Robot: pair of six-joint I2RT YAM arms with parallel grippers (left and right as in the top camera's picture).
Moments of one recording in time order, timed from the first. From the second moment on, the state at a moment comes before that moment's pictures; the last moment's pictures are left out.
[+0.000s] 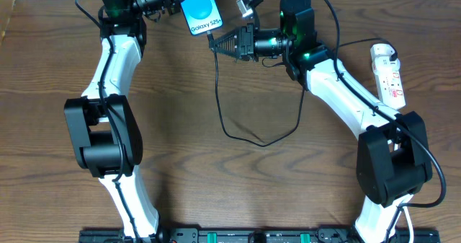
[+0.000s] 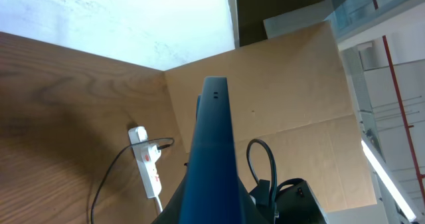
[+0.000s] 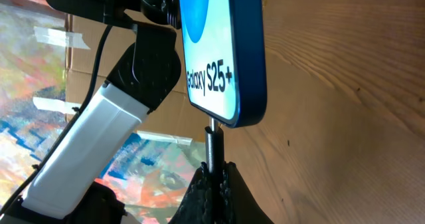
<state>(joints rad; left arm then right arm) 0.05 2.11 1.71 0.50 1.25 -1.33 0.42 1.96 1.50 0.21 -1.09 1.00</state>
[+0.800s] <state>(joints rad) 0.03 2.11 1.71 0.50 1.29 -1.32 0.39 1.96 1.50 0.25 -1.07 1.02</state>
